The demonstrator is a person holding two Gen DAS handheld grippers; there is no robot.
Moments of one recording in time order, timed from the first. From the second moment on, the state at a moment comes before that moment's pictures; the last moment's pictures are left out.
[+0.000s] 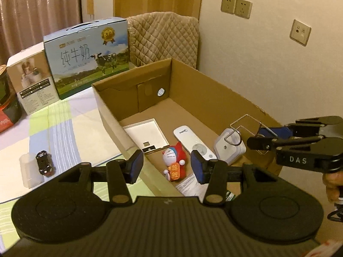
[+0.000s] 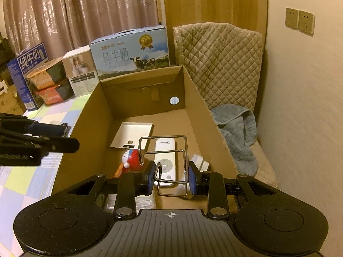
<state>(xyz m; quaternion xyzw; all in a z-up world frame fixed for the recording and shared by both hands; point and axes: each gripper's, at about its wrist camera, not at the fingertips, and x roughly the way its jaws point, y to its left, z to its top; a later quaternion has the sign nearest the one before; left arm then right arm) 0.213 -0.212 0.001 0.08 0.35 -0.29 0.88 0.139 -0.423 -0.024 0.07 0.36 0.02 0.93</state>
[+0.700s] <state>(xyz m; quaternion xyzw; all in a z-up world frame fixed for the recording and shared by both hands) 0.207 -0.197 0.002 0.07 0.35 -0.29 0.89 0.138 -0.418 -0.018 0.08 0.35 0.02 0.93</state>
